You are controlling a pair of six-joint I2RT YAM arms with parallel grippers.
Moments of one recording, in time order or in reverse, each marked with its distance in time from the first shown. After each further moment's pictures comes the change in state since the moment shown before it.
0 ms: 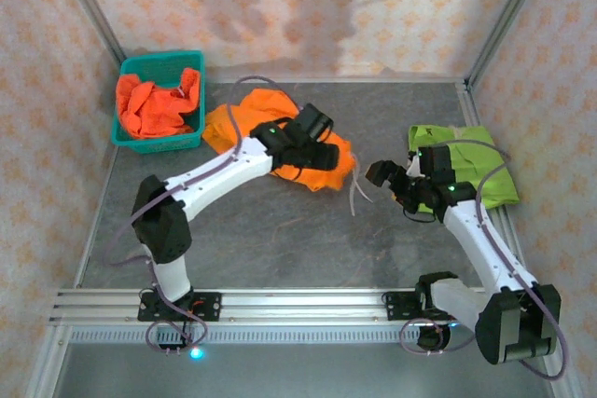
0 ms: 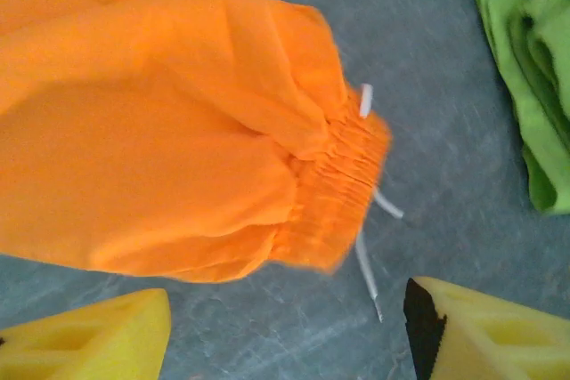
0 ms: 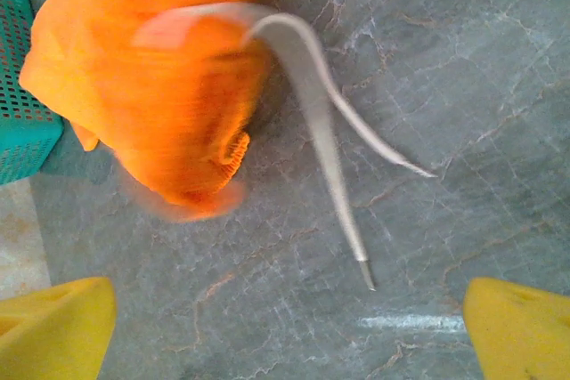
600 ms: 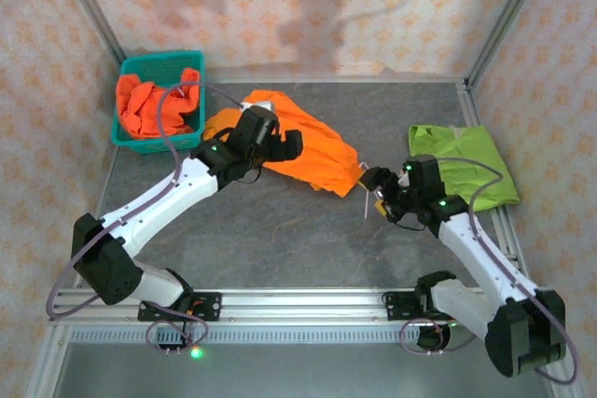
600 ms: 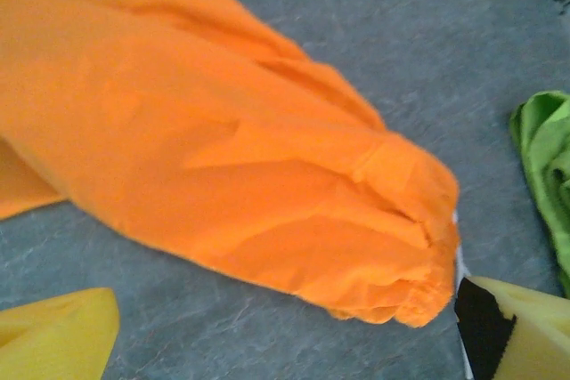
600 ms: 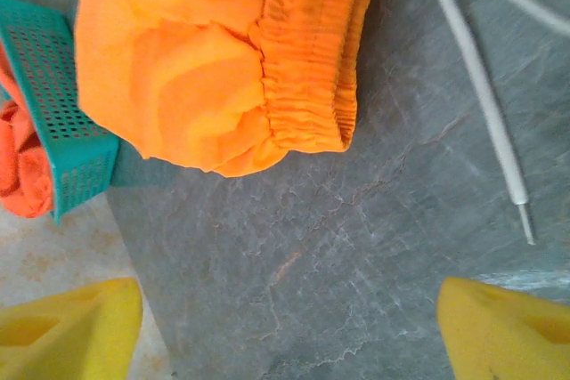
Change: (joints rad) left arm 0.150 -0.383 -0.406 0.220 -0.145 -0.042; right arm 0.166 -0.006 -0.116 0.189 0.019 0.391
